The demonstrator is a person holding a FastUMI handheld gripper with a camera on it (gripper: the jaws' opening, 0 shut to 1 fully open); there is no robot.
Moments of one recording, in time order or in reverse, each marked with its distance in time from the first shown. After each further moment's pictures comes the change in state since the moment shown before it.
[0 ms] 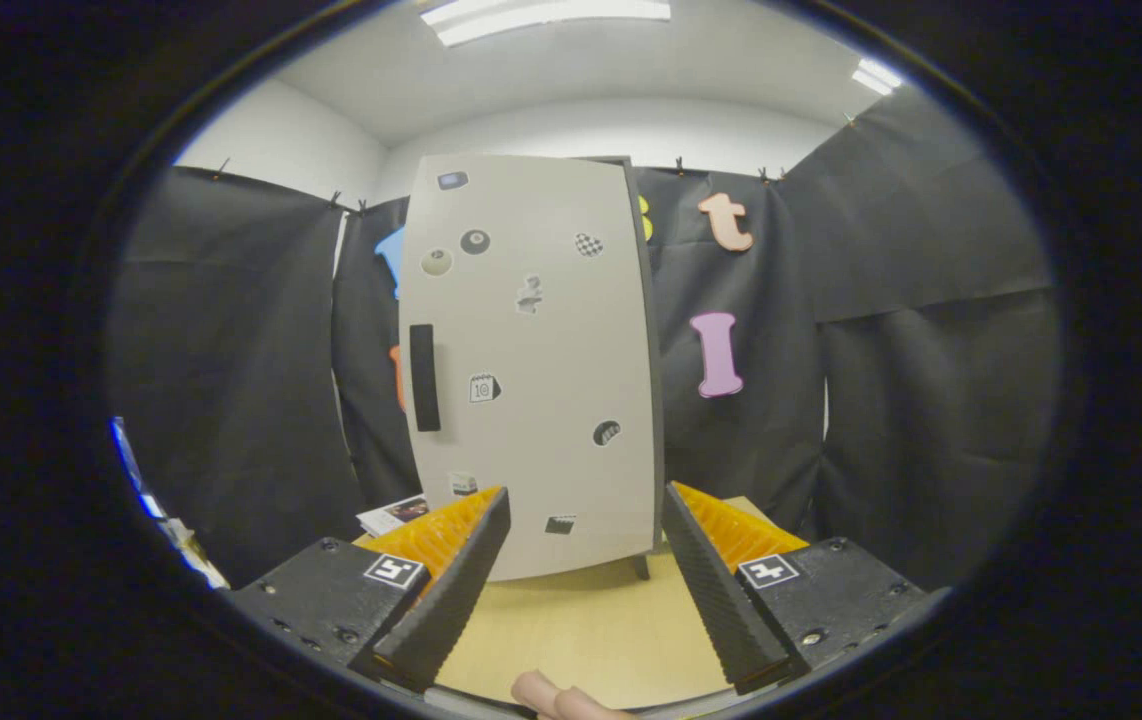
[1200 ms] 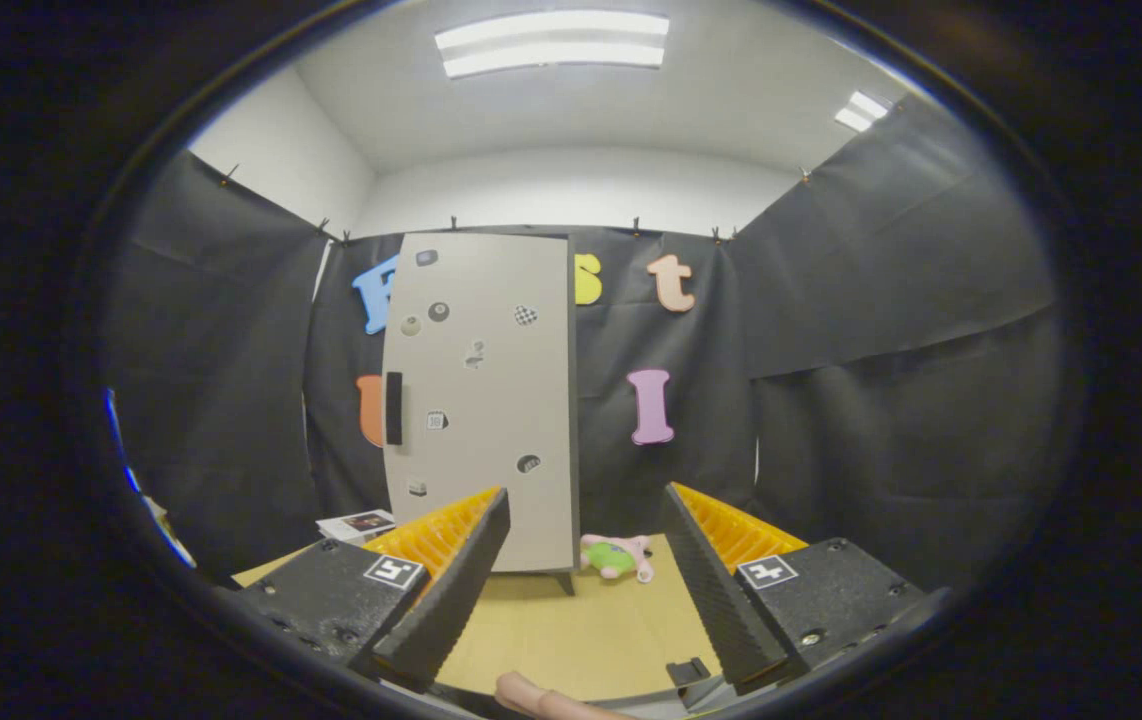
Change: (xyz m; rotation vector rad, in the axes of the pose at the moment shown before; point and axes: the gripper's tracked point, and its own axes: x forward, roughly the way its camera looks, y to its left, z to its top) arm -0.088 -0.057 0.027 -0.048 -0.137 -0.108
